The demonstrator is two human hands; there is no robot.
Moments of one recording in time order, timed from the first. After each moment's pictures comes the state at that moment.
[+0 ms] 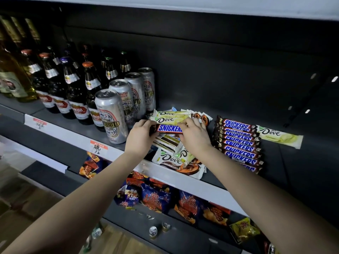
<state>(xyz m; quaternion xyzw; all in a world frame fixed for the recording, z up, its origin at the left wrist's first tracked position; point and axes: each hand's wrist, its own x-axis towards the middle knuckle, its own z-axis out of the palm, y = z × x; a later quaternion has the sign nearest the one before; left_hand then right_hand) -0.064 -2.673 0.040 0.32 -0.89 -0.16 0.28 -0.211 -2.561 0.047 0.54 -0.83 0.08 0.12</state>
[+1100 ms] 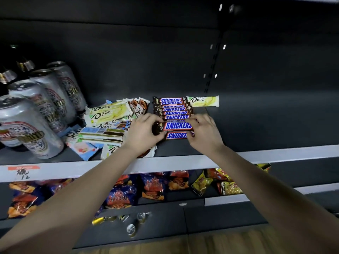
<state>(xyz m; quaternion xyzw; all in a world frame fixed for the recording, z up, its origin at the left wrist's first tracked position) -0.137 -2.572 0.040 0.03 -0.95 -0.22 0.22 -0.215 -2.373 0.040 0.36 -0.90 0.13 0.21</state>
